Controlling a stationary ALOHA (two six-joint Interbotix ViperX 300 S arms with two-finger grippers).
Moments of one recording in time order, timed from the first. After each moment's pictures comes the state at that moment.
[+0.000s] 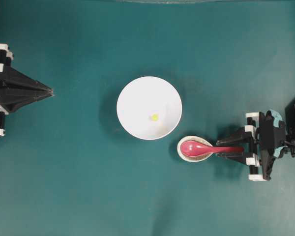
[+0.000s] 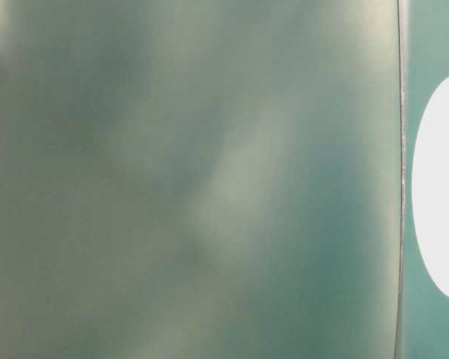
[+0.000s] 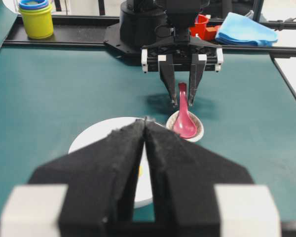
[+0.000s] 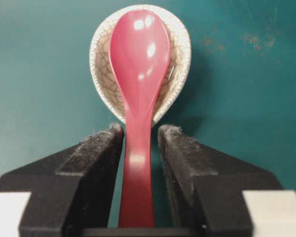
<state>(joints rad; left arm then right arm) 0.00 -0.96 1.18 0.00 -0.21 -0.01 0.56 0.06 1.31 0.65 -0.97 -0.01</state>
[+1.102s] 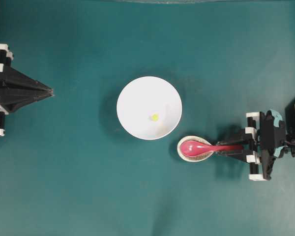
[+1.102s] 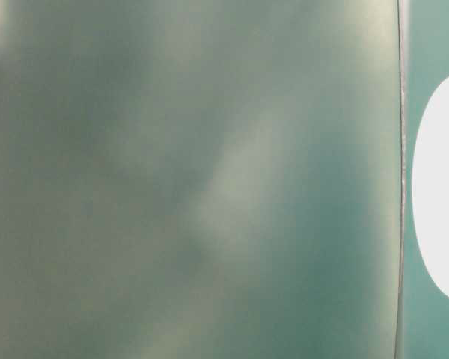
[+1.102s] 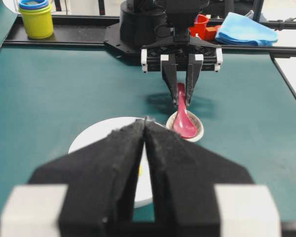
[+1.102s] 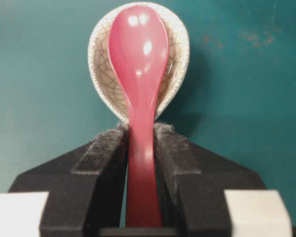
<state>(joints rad) 0.00 -0.96 1.18 0.00 -0.21 -0.01 0.56 0.06 1.31 0.65 -0.97 -0.01</state>
